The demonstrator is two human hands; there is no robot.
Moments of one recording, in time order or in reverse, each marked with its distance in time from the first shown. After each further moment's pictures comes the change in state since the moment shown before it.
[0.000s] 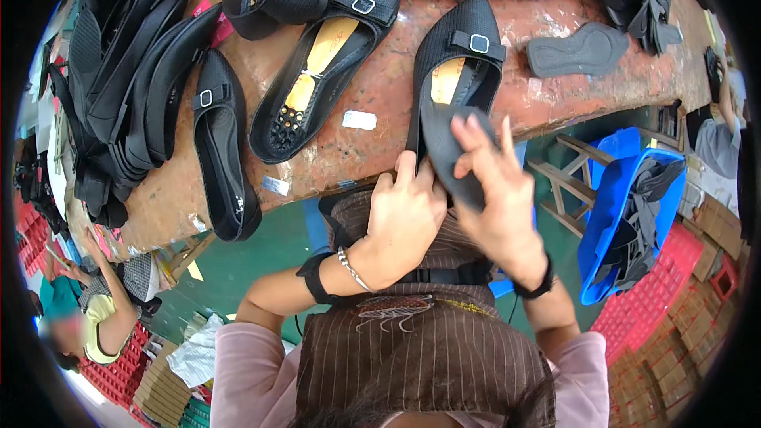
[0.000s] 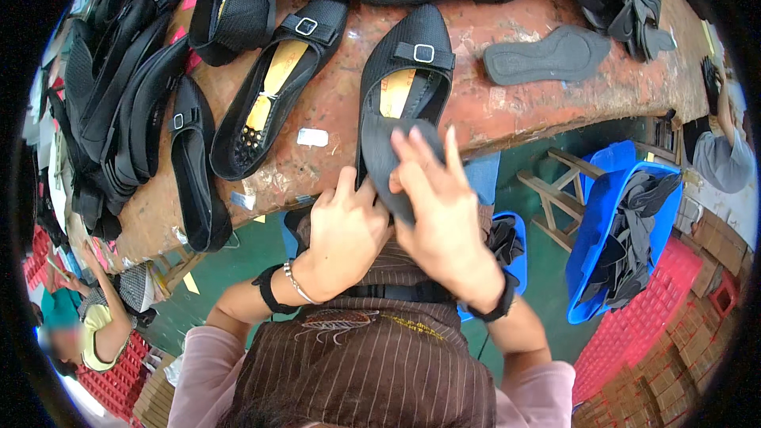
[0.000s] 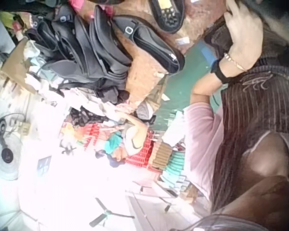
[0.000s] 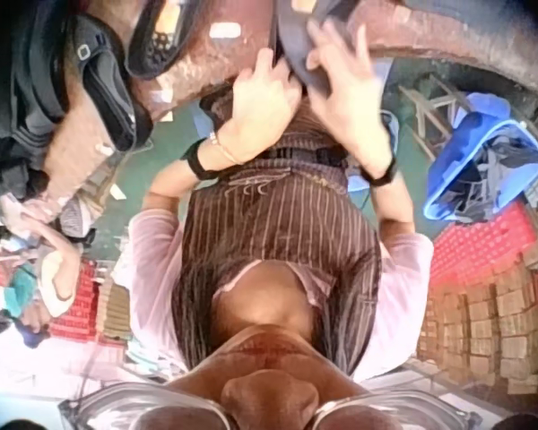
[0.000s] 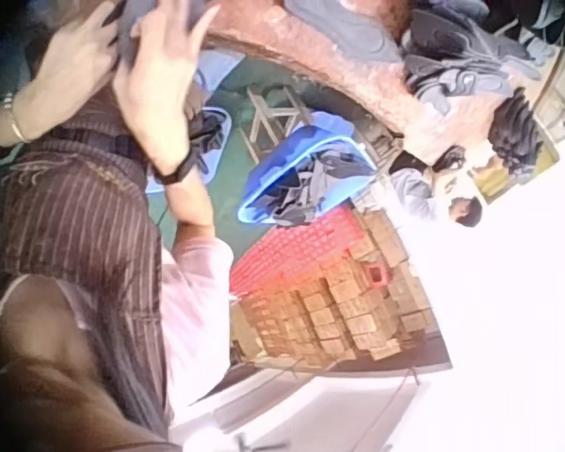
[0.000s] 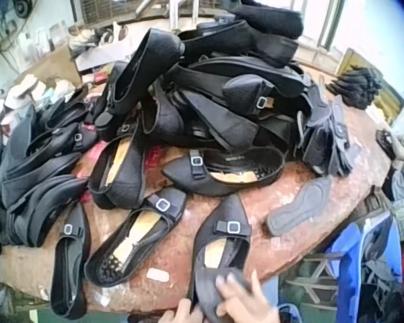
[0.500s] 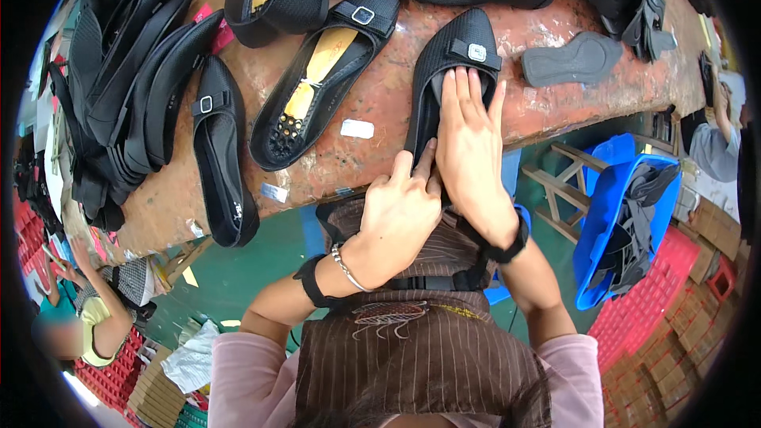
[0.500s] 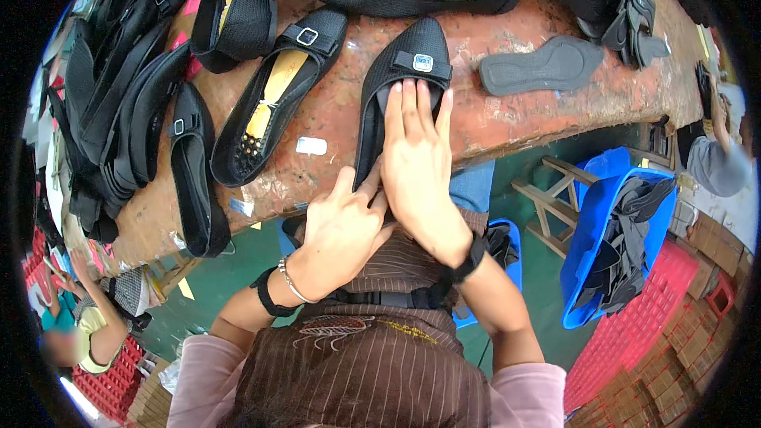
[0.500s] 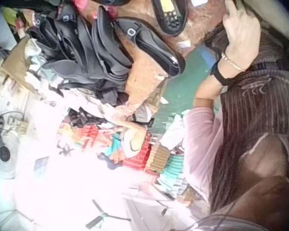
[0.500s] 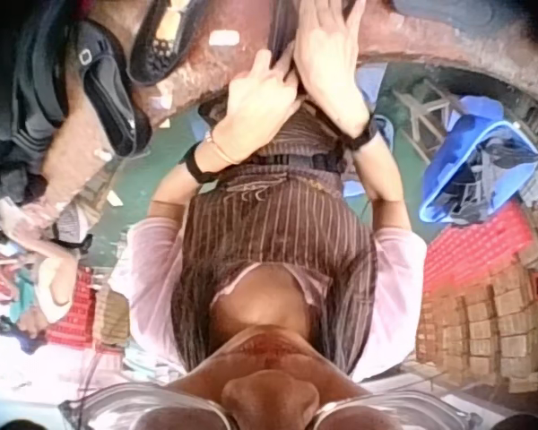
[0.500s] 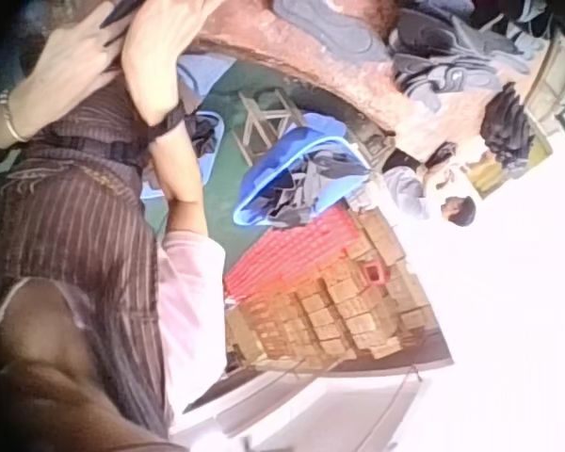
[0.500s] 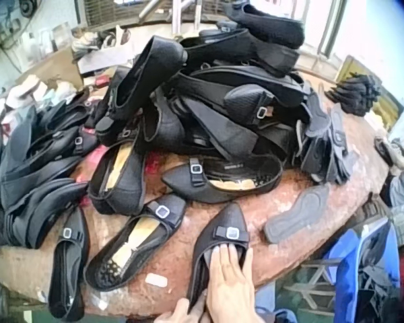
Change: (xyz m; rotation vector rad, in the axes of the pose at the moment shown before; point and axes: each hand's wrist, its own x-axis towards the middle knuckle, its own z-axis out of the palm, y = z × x) left_hand 0.006 -0.006 -0.008 -0.003 -0.161 0.043; right_hand 0.054 0.031 0.050 -0.545 0.216 -0.050
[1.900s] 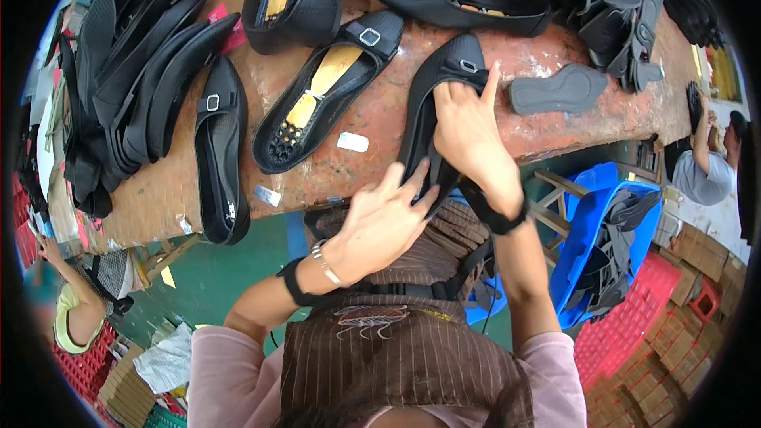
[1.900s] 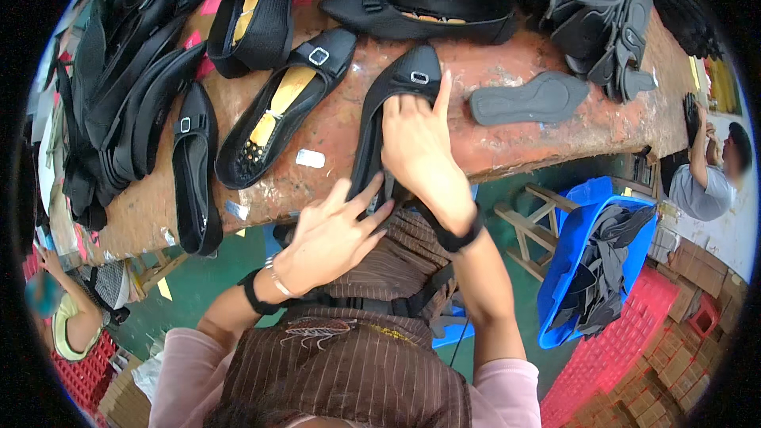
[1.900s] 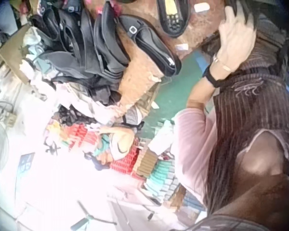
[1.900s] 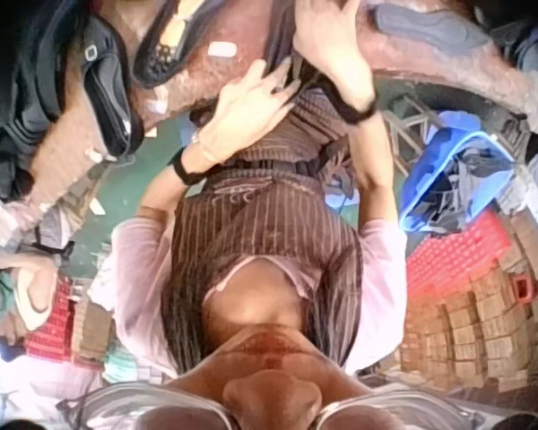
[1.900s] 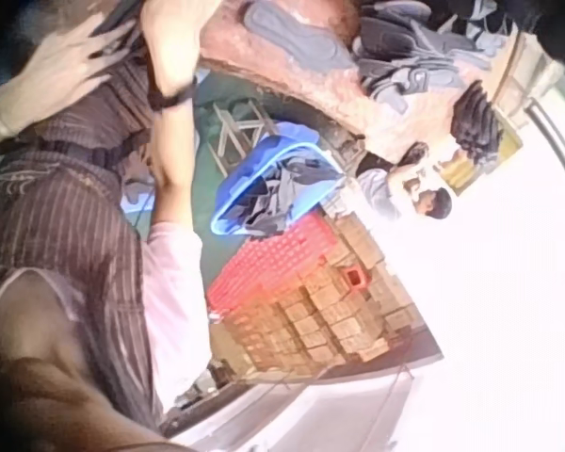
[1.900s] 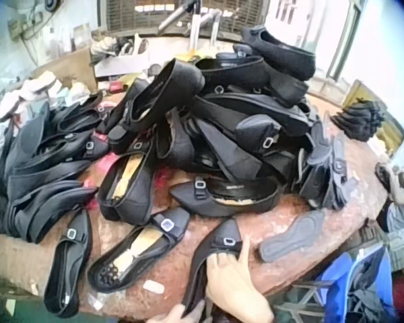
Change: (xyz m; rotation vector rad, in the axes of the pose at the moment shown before) left_hand -0.008 -0.013 -0.010 -0.103 0.180 0.099; right_hand 0.044 0.024 -0.005 -0.054 -0.148 -0.191
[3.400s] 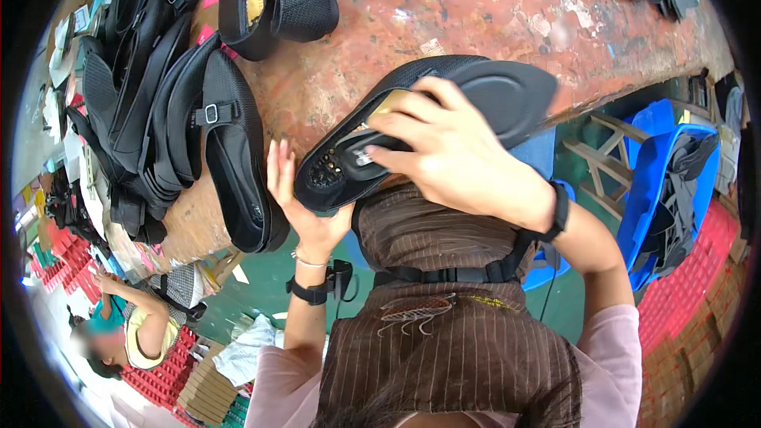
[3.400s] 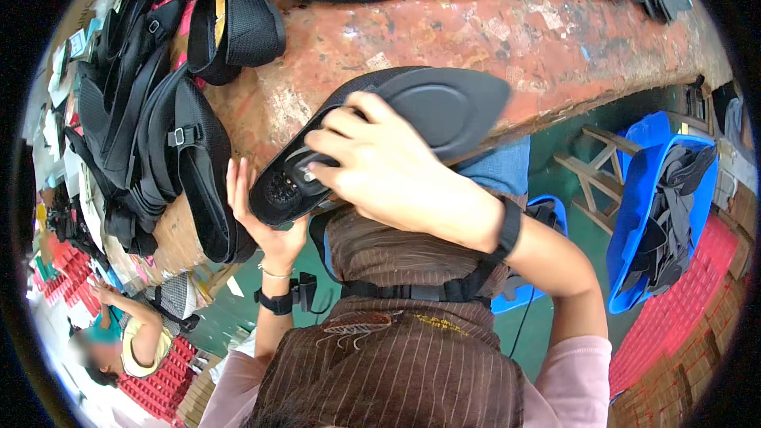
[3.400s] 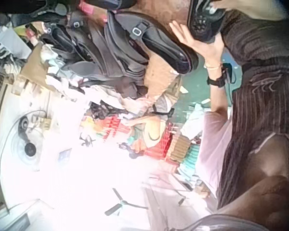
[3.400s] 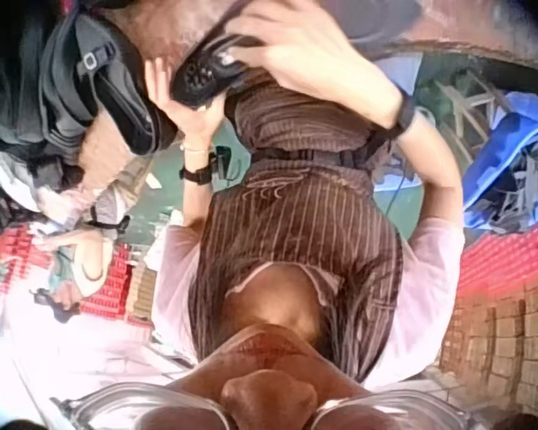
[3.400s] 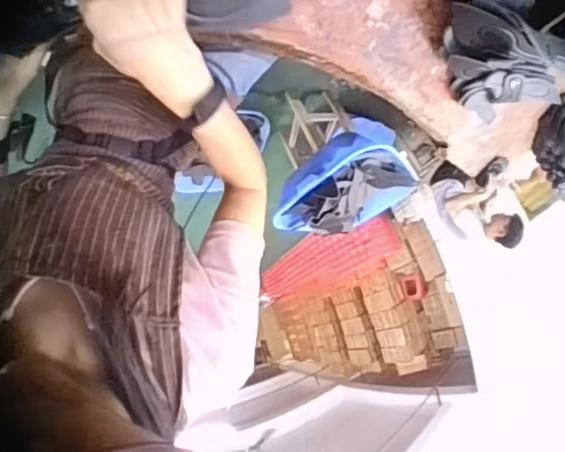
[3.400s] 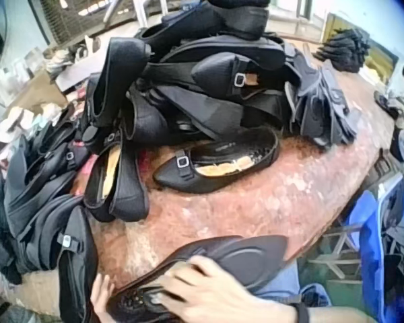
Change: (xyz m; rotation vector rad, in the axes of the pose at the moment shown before) left_hand -0.062 -0.090 0.022 -0.128 0.623 -0.244; right_hand -0.006 -0.030 -0.026 0.580 0.105 -0.362
